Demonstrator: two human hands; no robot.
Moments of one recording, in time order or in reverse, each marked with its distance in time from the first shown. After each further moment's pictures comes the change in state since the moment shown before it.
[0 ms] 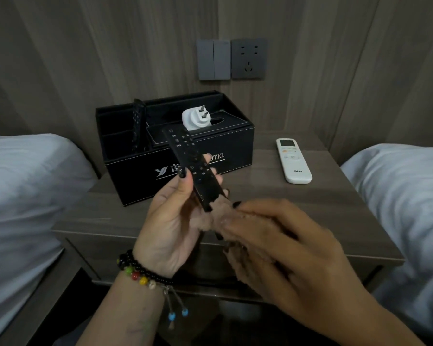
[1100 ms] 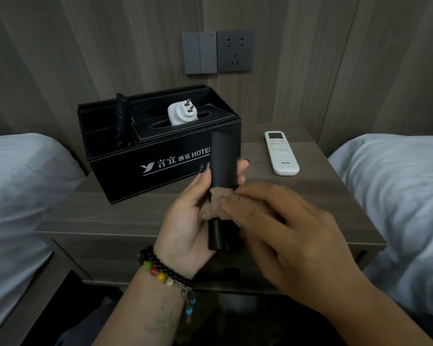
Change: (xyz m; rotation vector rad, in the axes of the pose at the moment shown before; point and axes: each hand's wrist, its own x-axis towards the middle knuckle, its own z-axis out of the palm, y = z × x) left_hand 0.001 -0.022 0.031 -0.230 -0.058 -0.406; right_hand 0.000 0.007 -0.004 -0.309 0.016 -0.028
